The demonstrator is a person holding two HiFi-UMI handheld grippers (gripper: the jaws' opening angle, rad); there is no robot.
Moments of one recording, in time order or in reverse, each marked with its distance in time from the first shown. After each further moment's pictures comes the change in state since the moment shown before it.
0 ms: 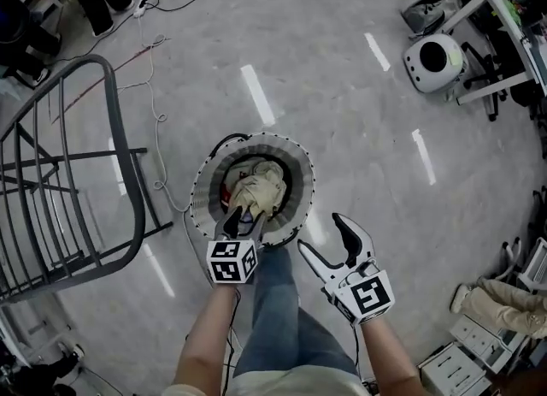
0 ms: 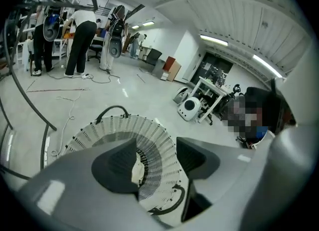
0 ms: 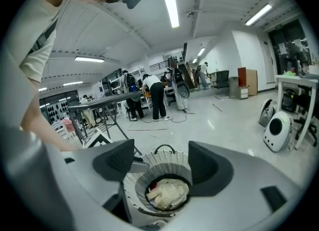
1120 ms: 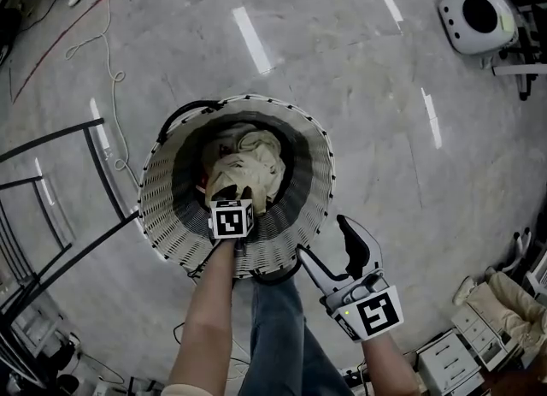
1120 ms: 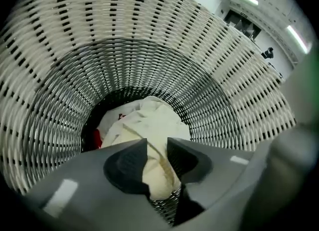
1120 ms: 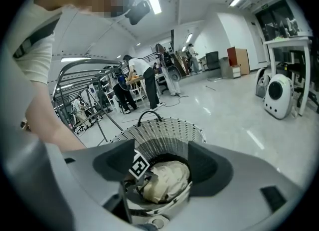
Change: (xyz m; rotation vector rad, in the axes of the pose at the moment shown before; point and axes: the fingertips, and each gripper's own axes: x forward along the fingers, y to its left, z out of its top) left arm 0.237 0.144 -0.221 -0.030 0.453 0.164; right arm 0.107 -0.070 -0.191 0.160 0.081 -0.015
